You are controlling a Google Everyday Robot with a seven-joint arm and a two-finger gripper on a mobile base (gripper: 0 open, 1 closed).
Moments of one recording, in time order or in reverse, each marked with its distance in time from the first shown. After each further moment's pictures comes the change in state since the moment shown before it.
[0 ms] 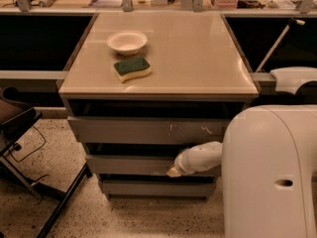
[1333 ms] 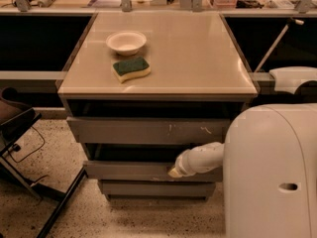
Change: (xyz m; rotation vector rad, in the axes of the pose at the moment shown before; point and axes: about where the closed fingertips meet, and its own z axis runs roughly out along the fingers) arm 0.001 0.004 -0.010 -0.001 0.006 -0.004
